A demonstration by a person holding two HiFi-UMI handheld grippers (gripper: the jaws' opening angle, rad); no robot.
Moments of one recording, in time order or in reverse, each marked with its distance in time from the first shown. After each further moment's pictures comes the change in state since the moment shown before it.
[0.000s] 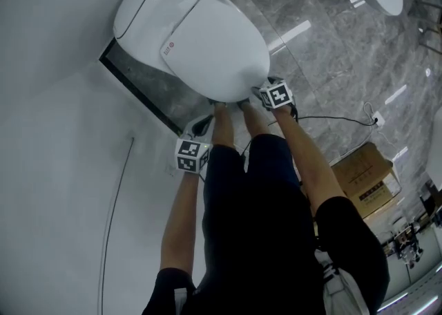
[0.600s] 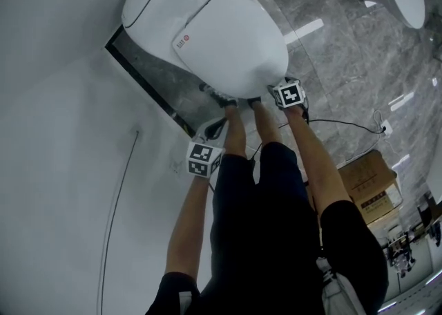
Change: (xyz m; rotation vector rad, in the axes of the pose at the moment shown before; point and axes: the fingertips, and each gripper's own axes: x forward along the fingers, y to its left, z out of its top) left arm 0.017 0.013 -0.028 -0.060 0.004 -0.012; right arm 0.051 -0.028 -0.015 -0.009 0.096 -0.101
